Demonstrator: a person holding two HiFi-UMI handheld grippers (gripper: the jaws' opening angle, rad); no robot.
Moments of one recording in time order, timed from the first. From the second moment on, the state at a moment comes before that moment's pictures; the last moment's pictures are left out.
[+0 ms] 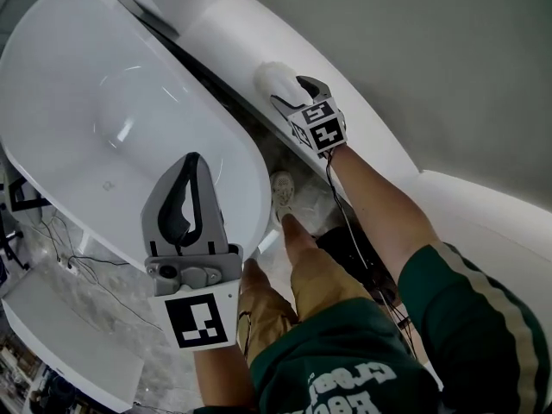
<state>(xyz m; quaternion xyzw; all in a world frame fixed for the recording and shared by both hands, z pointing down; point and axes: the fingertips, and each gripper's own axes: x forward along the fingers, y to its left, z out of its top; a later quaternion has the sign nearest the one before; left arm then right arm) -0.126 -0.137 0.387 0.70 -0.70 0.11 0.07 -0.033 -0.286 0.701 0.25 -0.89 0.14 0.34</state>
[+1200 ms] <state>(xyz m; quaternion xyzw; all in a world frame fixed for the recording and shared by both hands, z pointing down) -0.092 -0.056 0.209 0.73 -0.67 0.06 -0.06 -0.001 -0.191 0.368 0.32 -0.94 -0.01 0.12</state>
